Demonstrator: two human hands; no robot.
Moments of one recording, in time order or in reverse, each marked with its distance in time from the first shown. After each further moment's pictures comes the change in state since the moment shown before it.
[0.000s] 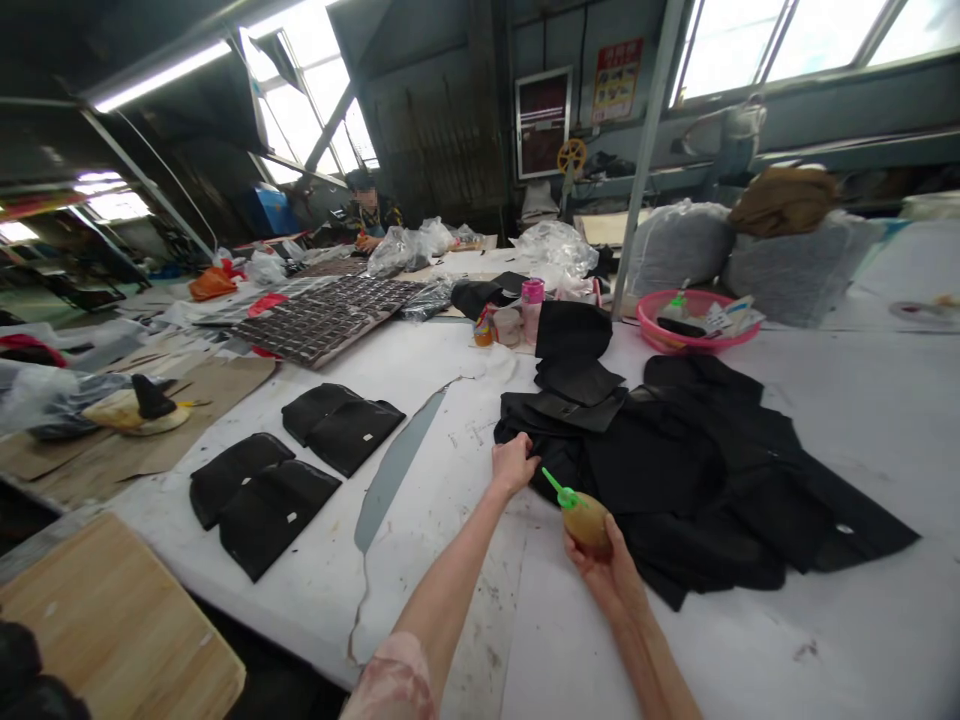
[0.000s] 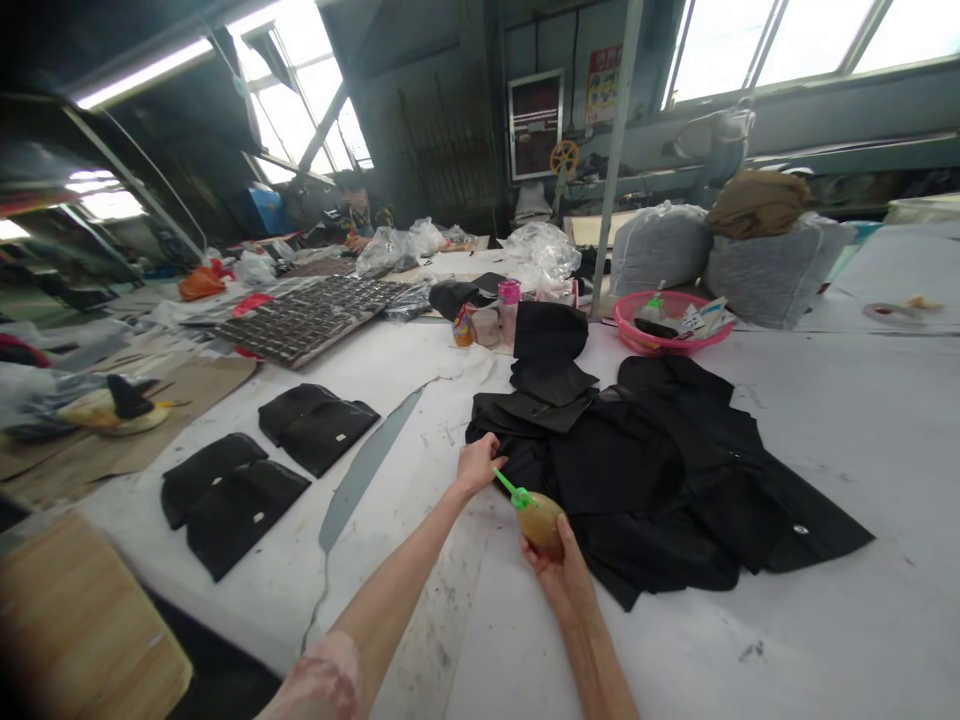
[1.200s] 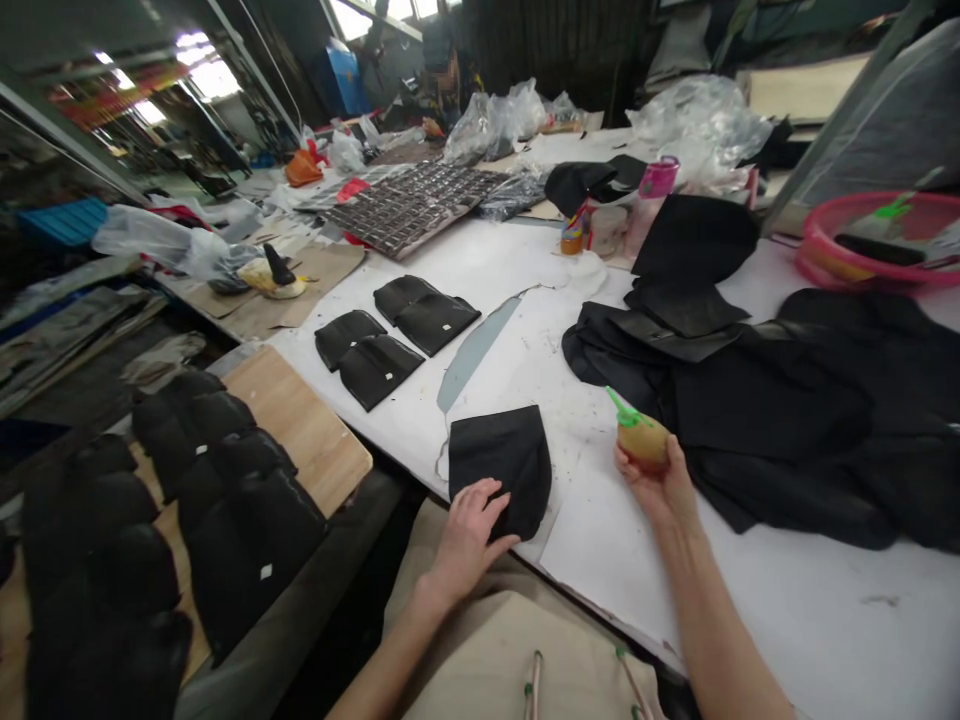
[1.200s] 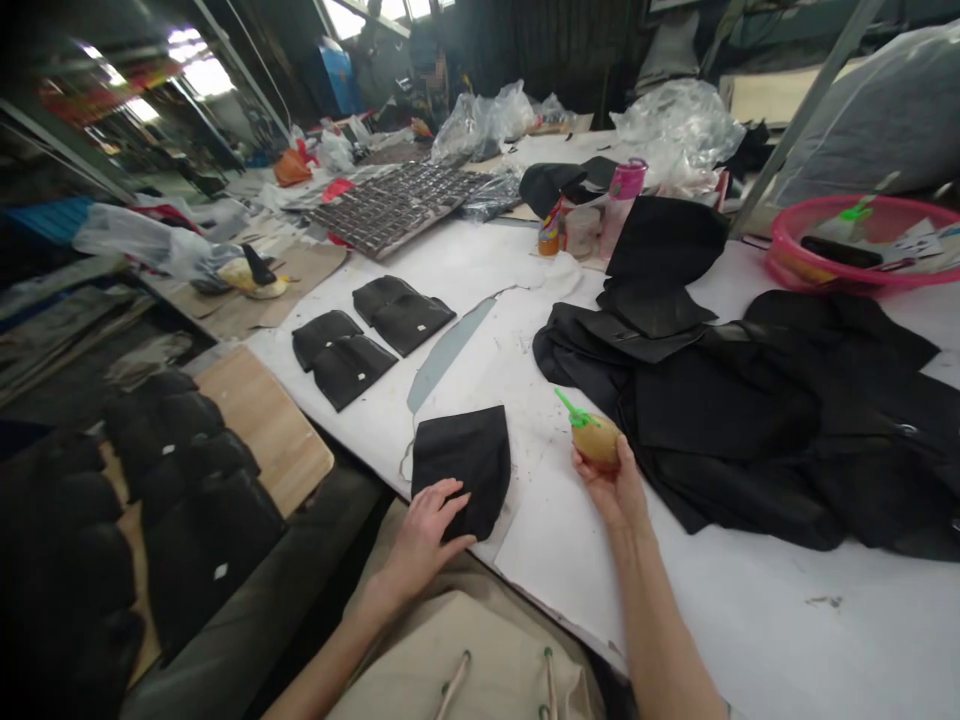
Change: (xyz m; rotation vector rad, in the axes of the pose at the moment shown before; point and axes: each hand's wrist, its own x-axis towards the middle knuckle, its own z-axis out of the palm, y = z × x) left_hand -0.321 -0.095 -0.040 0.063 0.139 0.079; right_hand -0.013 0.010 0.014 -0.204 -0.075 0.011
